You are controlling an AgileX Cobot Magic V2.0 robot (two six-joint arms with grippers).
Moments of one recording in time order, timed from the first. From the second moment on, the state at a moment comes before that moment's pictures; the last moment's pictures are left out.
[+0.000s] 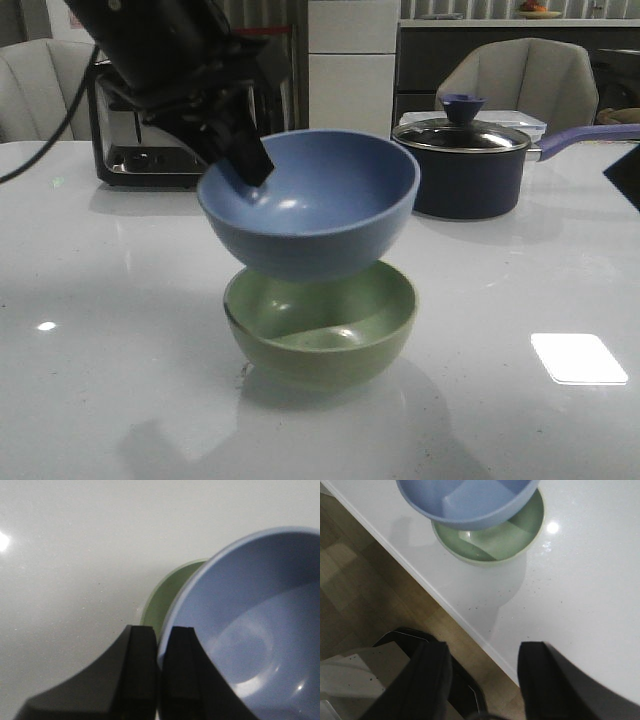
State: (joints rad) left arm -0.55 1.71 -1.31 -0.34 0.75 0.32; right arm 0.47 0.89 -0.72 0.32 0.80 -0.35
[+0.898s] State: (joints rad) left arm -0.56 1.77 -1.33 -0.40 0.72 0.33; right arm 0.47 0.89 -0.72 0.32 0.80 -0.35
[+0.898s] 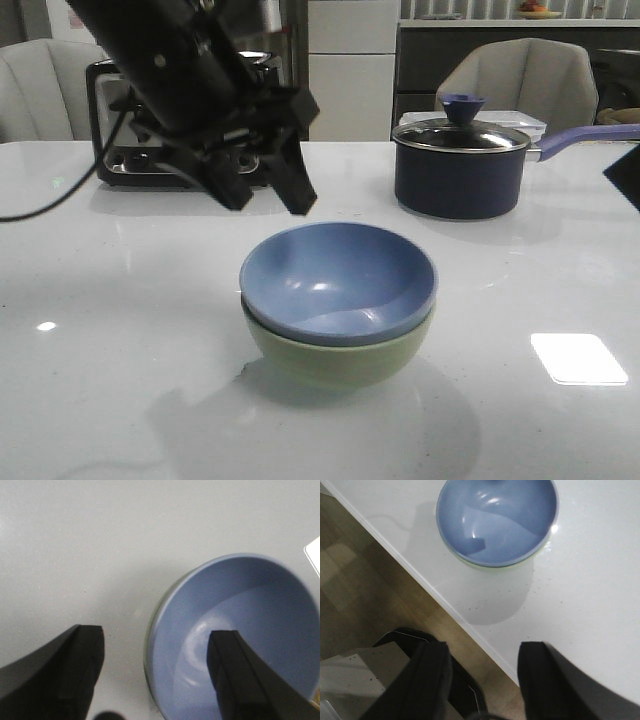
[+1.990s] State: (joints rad) left arm -0.56 0.72 -0.76 -0.04 0.81 0.15; right arm 0.35 0.62 -0.65 0.22 0.85 -0.26
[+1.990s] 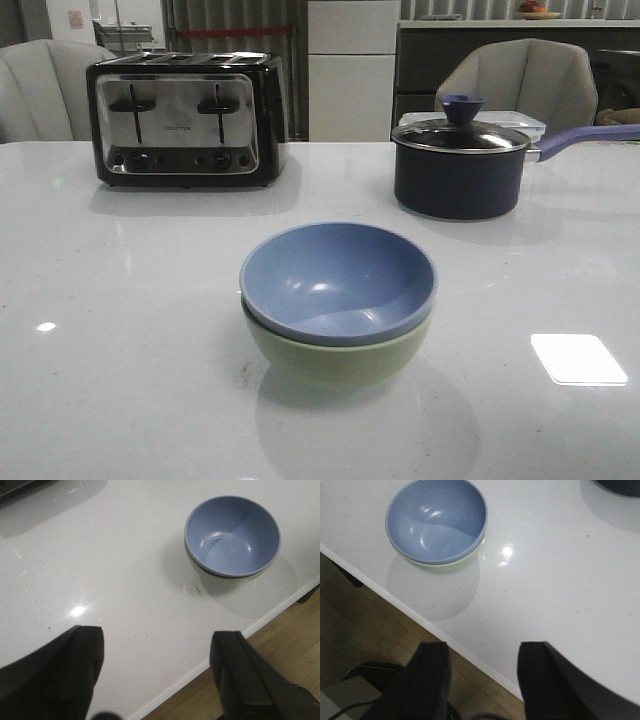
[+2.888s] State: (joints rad) left arm -0.56 0.70 -0.74 -0.04 0.81 0.15; right arm 0.35 0.58 -0.62 0.22 0.86 -0.26
